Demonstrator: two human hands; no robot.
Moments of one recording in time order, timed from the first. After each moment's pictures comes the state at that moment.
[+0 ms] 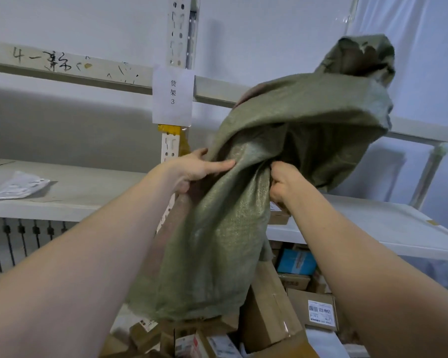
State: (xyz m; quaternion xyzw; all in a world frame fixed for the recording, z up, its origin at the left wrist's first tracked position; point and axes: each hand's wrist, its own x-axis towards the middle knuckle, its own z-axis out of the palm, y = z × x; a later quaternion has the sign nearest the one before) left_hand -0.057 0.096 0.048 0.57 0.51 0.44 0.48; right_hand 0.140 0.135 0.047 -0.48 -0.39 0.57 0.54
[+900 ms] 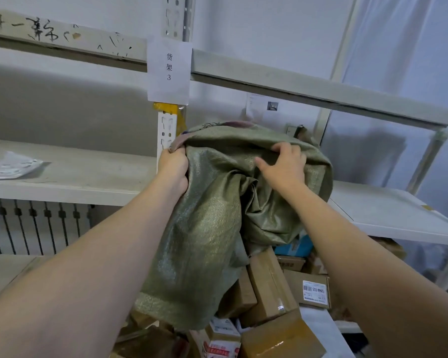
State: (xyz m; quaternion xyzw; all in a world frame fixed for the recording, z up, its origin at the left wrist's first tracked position) left_hand -0.052 0.106 0.002 0.27 0.45 0.71 0.46; right_hand 0.161 0.125 0.011 -0.62 -0.66 -0.01 0.43
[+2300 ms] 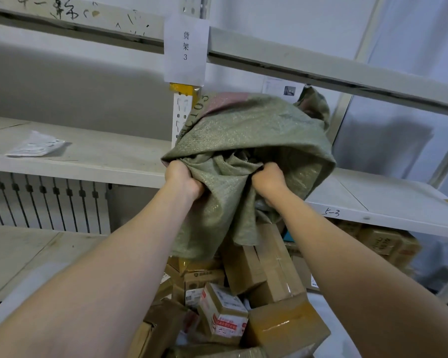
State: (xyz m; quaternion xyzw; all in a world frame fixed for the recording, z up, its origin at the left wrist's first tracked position) left_hand -0.056 0.094 -0.051 0.04 0.23 0.74 0.63; right_hand 0.117 0.109 -0.038 -0.62 -0.65 0.23 0.38
